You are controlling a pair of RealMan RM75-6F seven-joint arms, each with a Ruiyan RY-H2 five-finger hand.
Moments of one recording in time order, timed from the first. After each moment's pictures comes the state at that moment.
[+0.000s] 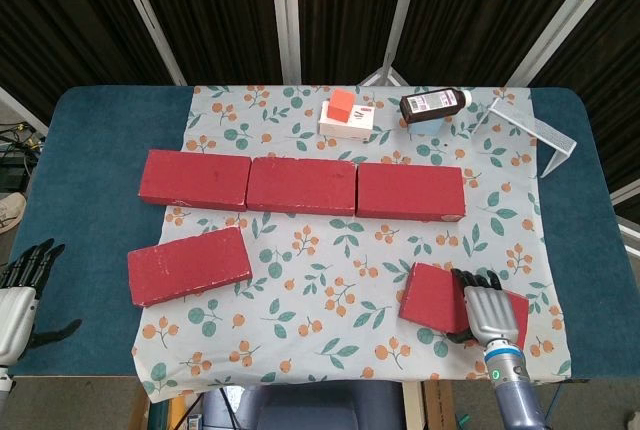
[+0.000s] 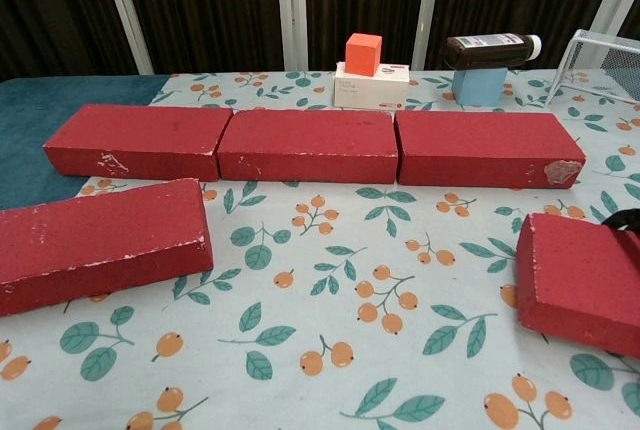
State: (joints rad) left arm -0.03 -1.03 0.01 -1.88 1.48 1.47 0.12; right arm 0.32 -1.34 0.07 -1.99 -0.85 1.28 -0.69
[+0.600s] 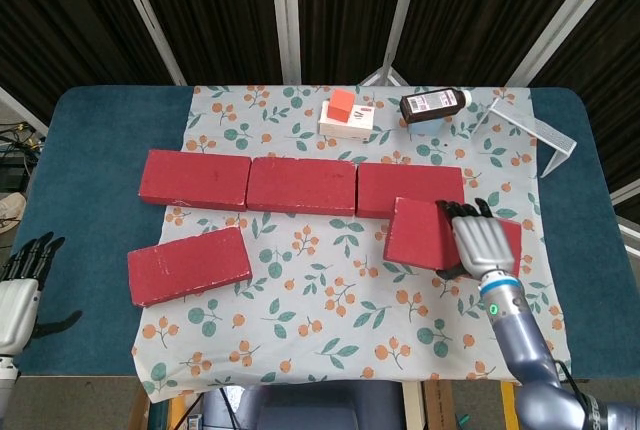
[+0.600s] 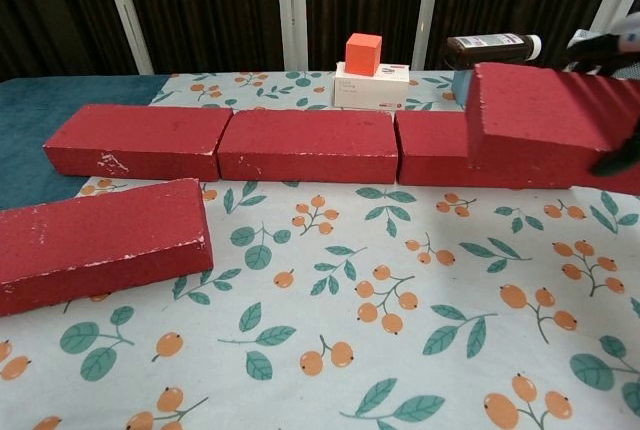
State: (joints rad) left arm -0.05 -1.08 -0.03 -1.84 1.43 1.47 0.17; right arm 0.65 -1.10 0.36 -2.12 -0.48 1.08 -0.80
